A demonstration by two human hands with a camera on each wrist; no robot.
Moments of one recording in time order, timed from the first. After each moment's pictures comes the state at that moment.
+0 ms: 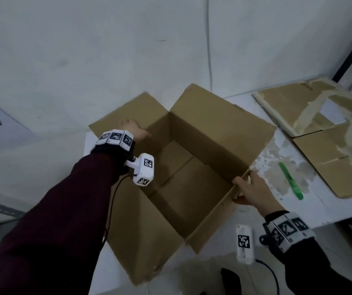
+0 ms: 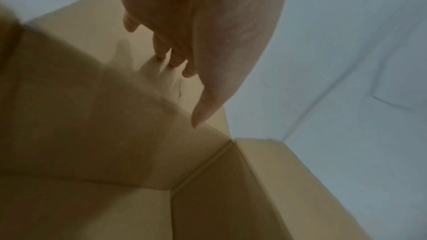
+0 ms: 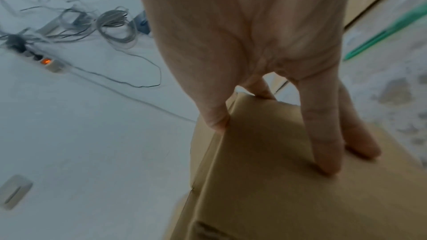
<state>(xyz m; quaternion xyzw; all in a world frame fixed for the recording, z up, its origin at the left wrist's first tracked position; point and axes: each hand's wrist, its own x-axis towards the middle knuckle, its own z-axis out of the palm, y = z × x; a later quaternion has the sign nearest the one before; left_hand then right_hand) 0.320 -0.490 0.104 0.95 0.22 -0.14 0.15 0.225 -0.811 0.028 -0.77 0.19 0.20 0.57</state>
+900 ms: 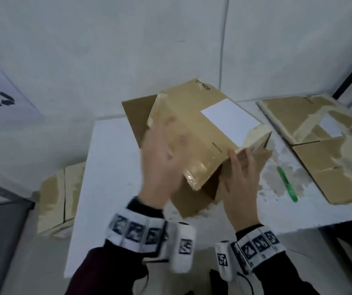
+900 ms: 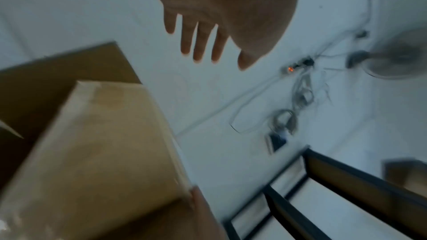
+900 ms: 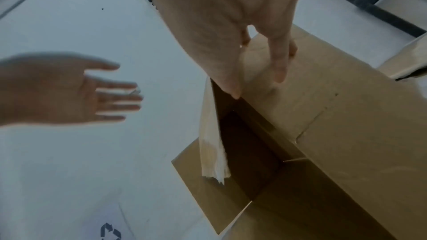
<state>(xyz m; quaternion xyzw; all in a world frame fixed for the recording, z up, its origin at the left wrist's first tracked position) 0.149 -0.594 0.143 0.81 0.05 0.29 0.50 0.169 -0.761 0.044 -0.94 -0.08 -0.17 0.28</state>
